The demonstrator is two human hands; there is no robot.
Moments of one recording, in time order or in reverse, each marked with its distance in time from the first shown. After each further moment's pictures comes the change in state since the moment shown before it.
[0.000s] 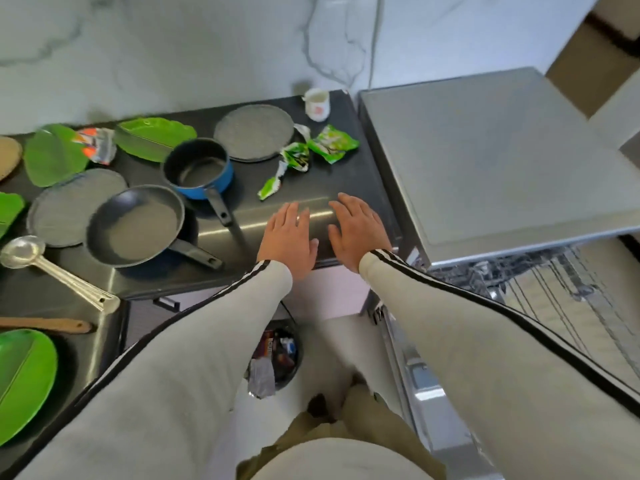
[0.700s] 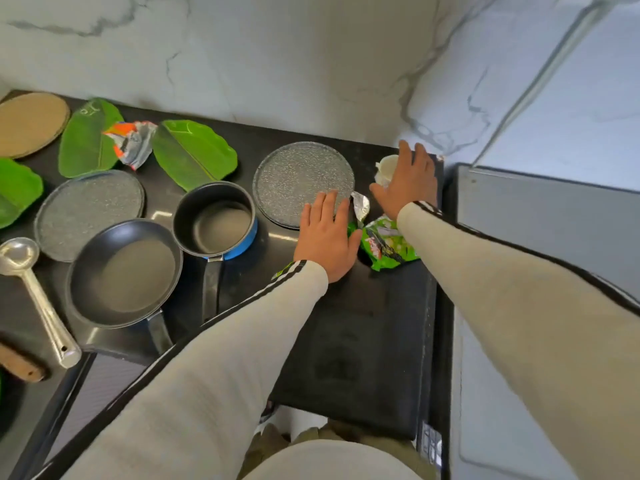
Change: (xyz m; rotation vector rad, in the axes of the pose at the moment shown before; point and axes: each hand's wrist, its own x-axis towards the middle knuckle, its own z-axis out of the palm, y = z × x) left_hand 0.256 -0.045 -0.001 -0.130 0.087 -0.329; right_hand 0.386 0.056 0.023 0.000 -0.133 0.042
